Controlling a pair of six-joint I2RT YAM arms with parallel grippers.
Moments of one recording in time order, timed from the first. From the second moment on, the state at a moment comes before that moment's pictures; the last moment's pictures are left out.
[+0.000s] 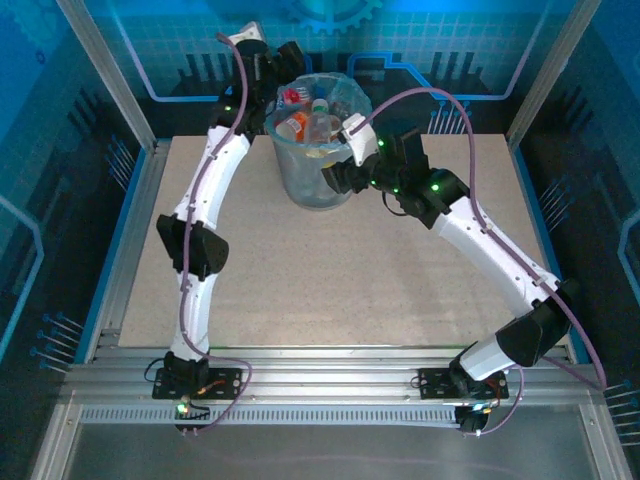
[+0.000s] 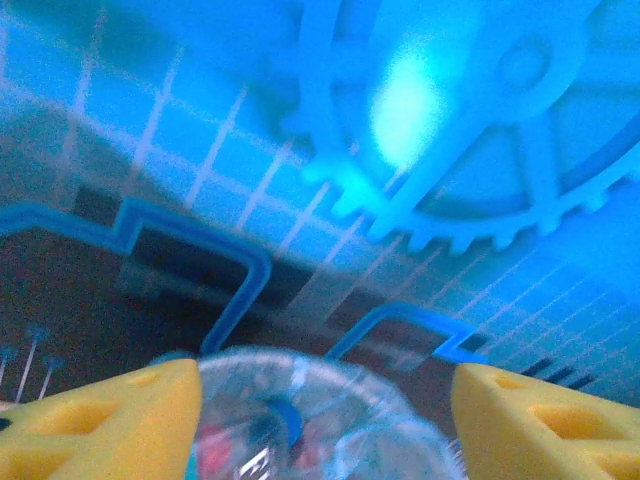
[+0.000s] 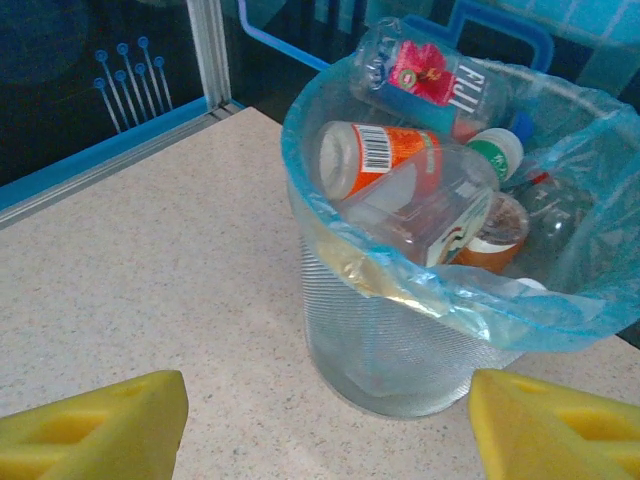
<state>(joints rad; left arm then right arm) -0.27 2.28 2.59 -0.47 -0.12 -0.61 0.60 1.50 1.61 -0.53 -0.05 -0.11</state>
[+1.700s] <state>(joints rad) -0.27 2.53 2.73 -0.42 0.05 -0.61 0.62 1.45 1.58 -0.60 -0.06 -0.11</state>
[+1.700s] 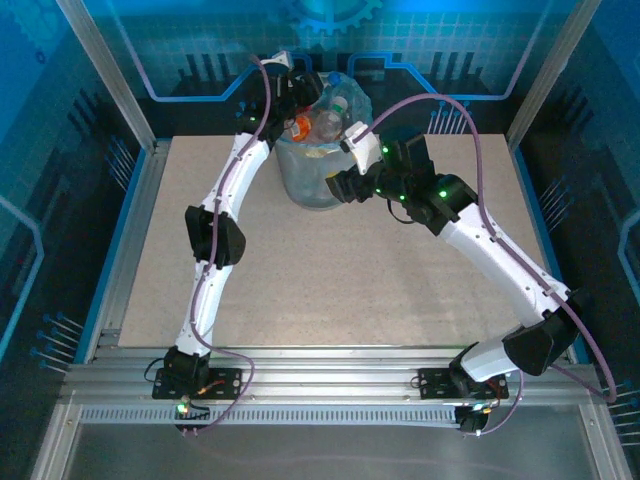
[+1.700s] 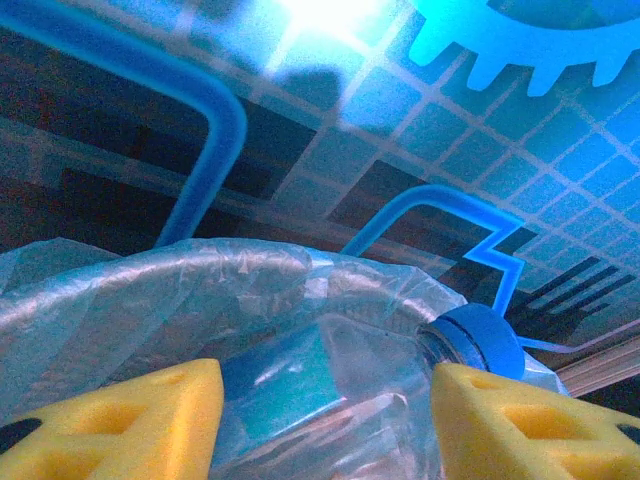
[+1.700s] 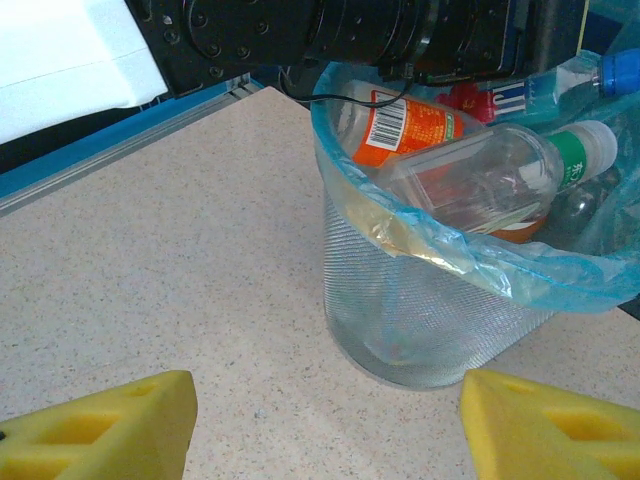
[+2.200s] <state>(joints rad) -0.27 1.76 2.12 -0.30 0.02 -0.48 0.47 1.32 1.49 -0.59 -0.05 -0.08</state>
